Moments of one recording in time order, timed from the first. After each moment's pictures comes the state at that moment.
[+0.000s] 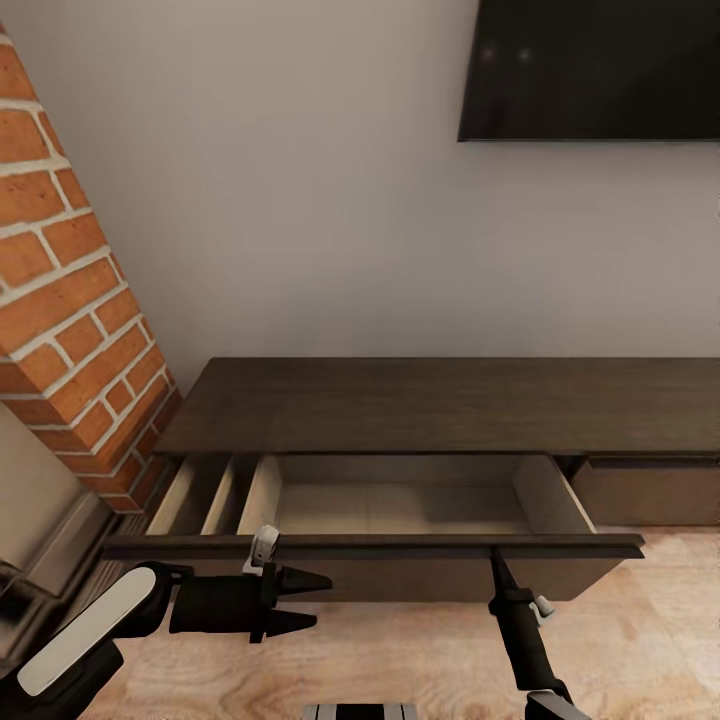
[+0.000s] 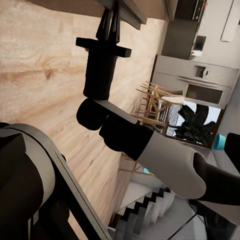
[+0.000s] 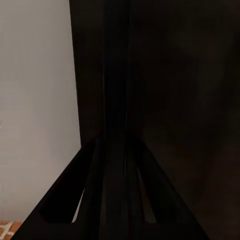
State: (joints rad) left arm -0.37 0.46 -0.55 -1.49 1.90 1.00 0.06; right arm -0.52 -0.05 0.19 -0.08 -1.73 0.02 1.32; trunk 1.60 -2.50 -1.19
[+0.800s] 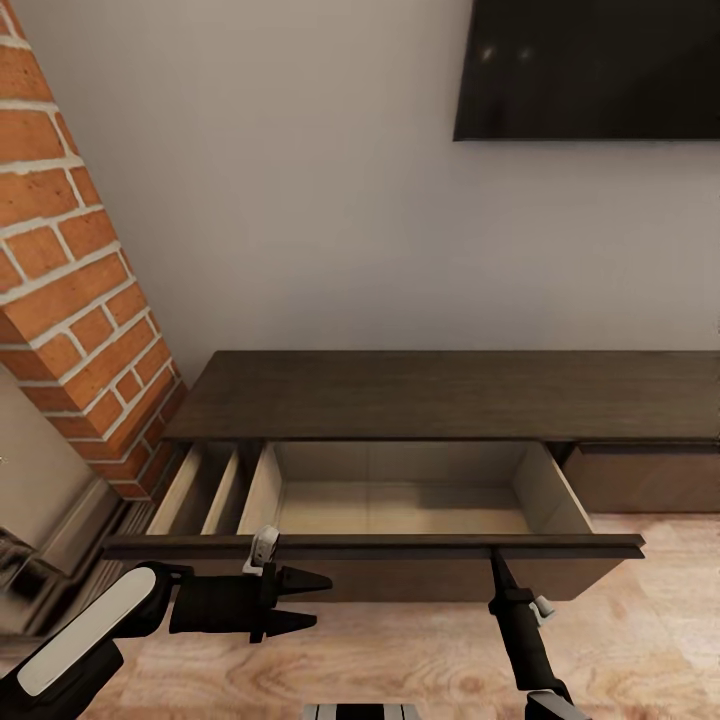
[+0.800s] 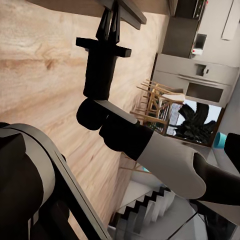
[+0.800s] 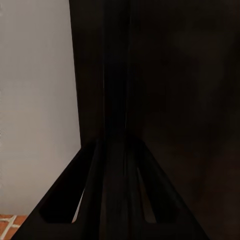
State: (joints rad) left arm -0.37 0.46 -0.55 -1.49 1.90 1.00 0.06; right arm -0.52 -0.05 0.19 -0.08 -1.73 0.02 1.32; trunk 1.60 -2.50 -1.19
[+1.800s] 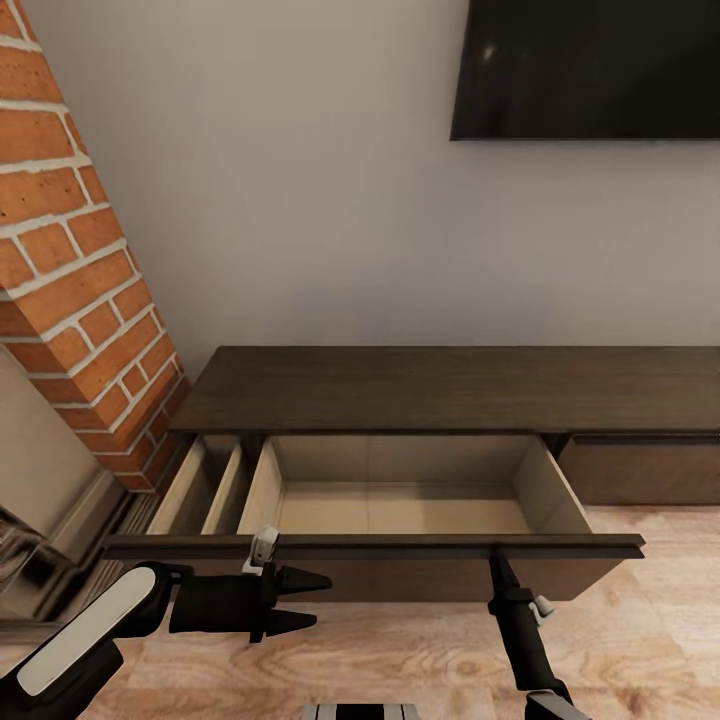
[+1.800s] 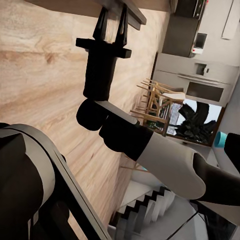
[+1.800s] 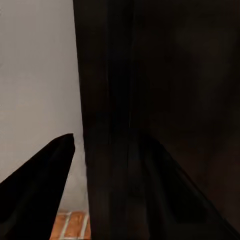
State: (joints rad) left arm -0.37 0.46 -0.54 -1.49 1.90 1.00 0.06; right arm -0.52 -0.05 0.20 -0.08 -1.73 0.02 1.33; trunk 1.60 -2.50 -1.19
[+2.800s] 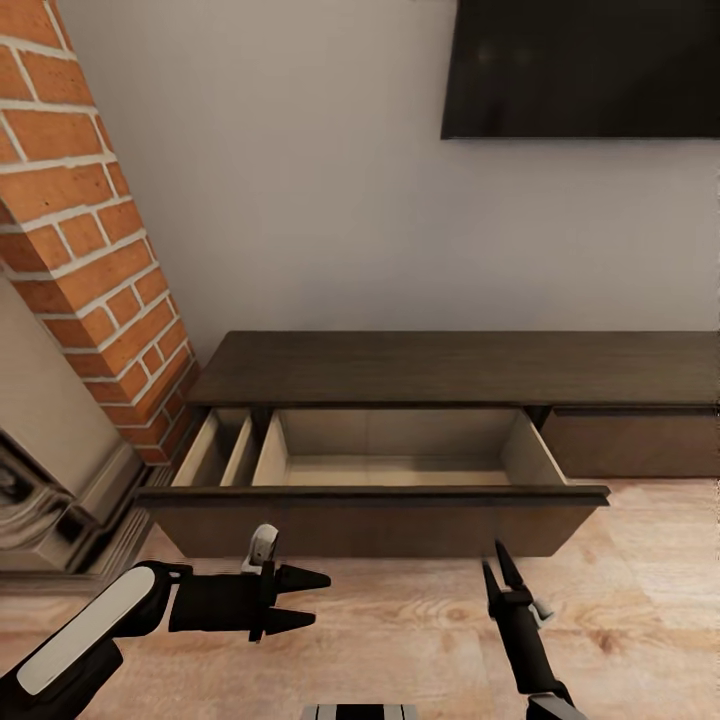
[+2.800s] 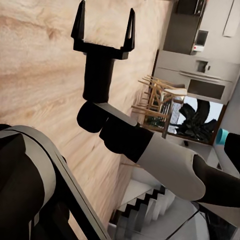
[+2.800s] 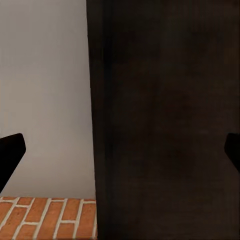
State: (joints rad) left arm -0.37 0.46 -0.54 -1.48 1.90 1.00 0.06; right arm -0.52 -0.05 0.20 -0.07 -1.73 0.03 1.29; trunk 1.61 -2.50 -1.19
